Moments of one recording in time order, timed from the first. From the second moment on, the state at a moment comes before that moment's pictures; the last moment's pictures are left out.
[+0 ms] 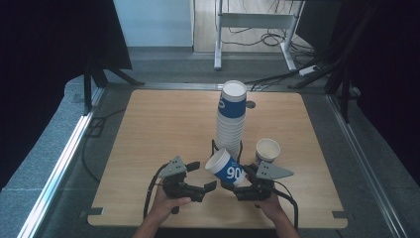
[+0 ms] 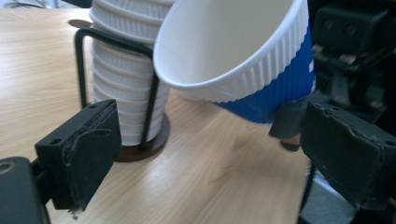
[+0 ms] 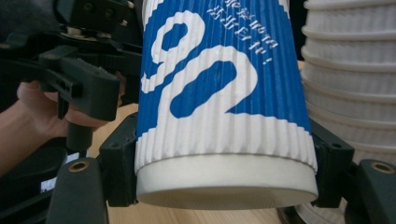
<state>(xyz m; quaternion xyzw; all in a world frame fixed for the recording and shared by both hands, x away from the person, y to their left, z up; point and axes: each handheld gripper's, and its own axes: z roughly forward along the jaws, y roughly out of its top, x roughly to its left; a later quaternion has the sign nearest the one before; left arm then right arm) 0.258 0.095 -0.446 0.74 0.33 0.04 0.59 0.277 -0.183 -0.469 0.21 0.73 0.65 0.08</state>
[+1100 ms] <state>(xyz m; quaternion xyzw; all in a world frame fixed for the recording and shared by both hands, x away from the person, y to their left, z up) 0.272 0.092 -0.459 0.67 0.33 -0.08 0.66 0.267 -0.157 -0.484 0.17 0.74 0.65 0.07</state>
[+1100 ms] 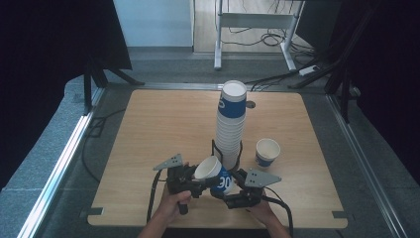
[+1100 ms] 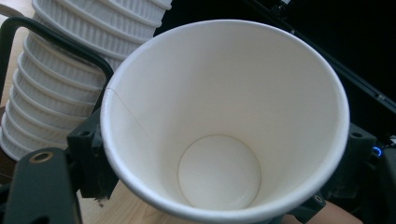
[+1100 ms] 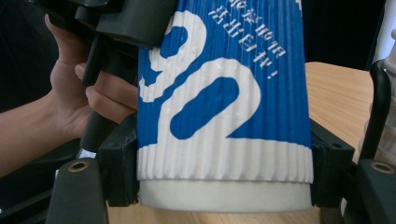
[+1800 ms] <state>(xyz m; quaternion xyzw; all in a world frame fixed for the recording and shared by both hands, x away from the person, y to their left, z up) 0.271 0.088 -0.461 0.66 0.33 -0.07 0.67 0.269 -0.156 -0.485 0.17 0.74 0.64 0.06</state>
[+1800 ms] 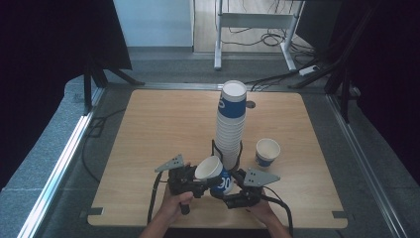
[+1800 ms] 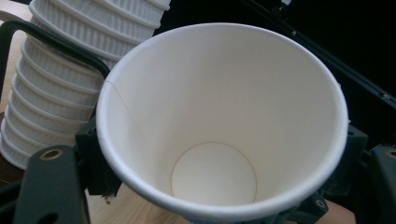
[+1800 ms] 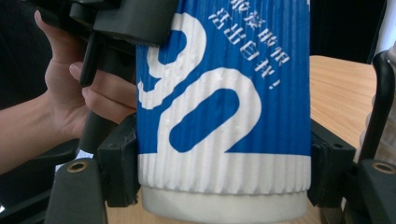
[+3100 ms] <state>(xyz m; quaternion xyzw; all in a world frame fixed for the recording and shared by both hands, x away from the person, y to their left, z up) 0.253 0.081 -0.442 0.78 0.30 0.13 0.53 0.268 -0.159 -0.484 0.17 0.79 0.58 0.10</state>
